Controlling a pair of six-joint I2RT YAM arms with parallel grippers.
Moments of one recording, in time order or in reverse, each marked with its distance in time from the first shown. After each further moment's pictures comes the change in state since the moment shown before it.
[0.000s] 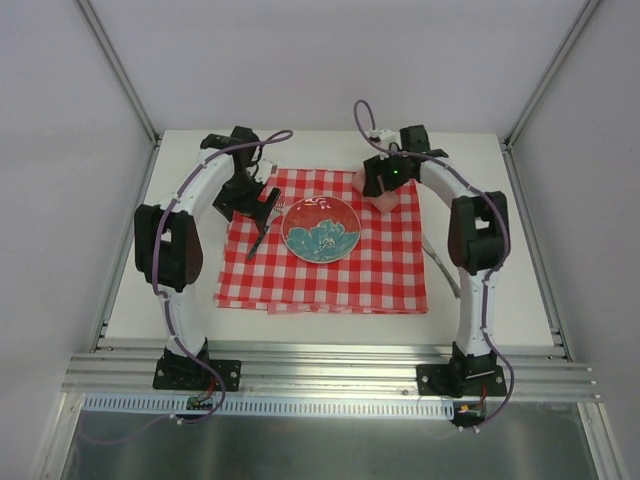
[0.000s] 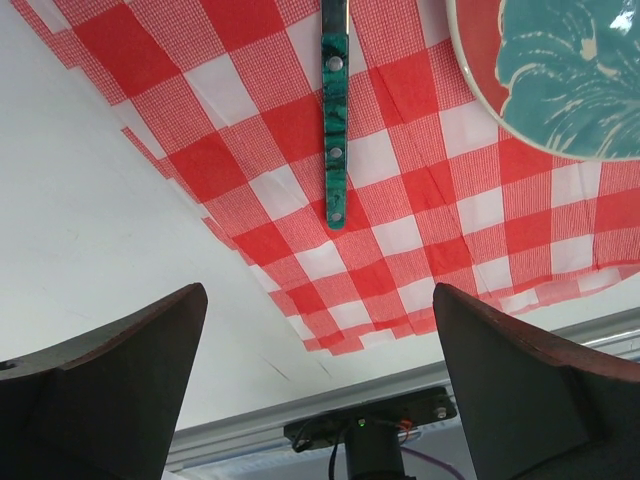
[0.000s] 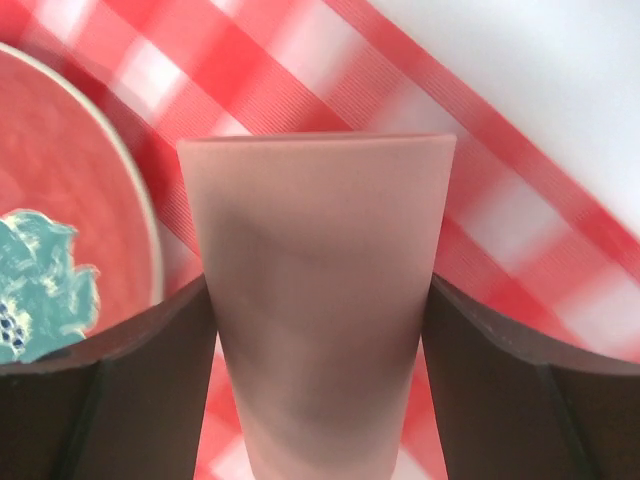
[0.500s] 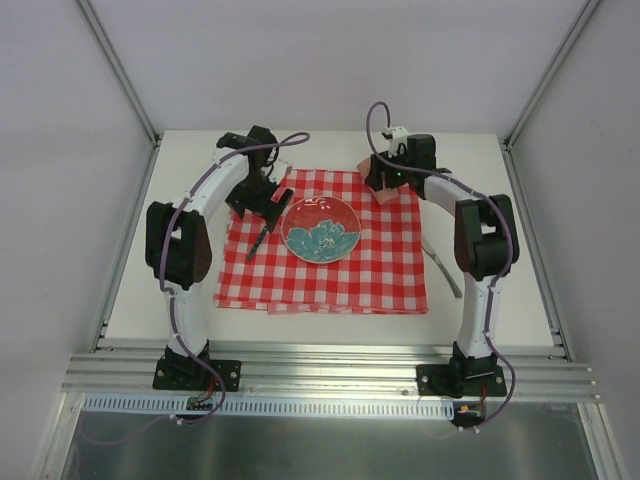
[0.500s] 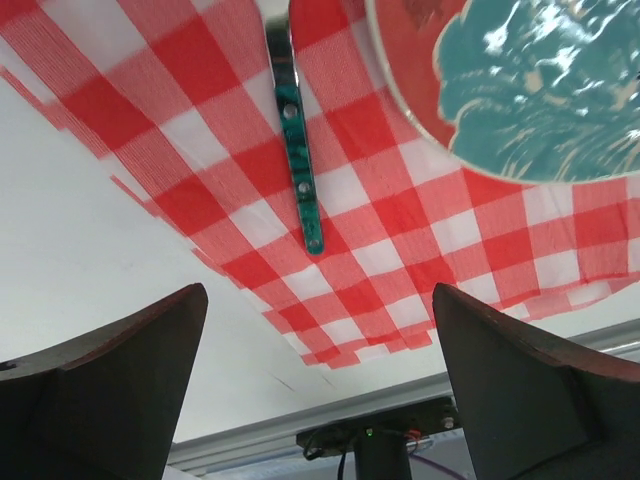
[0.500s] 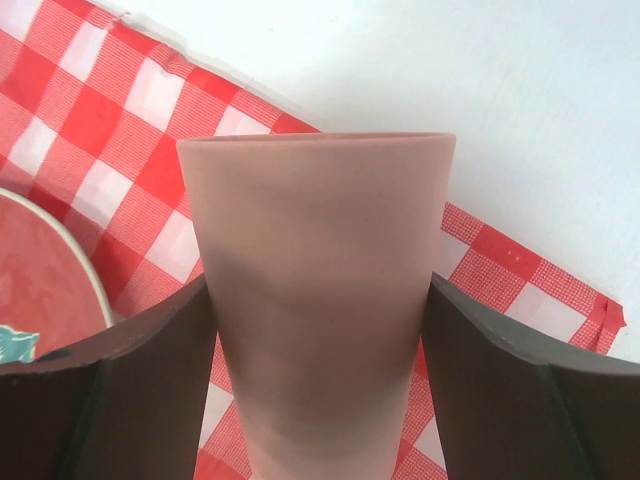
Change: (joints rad) left arm -0.068 0.042 0.056 -0.006 -0.030 0.001; right arm -0.047 -0.126 -0.315 0.498 0.079 0.206
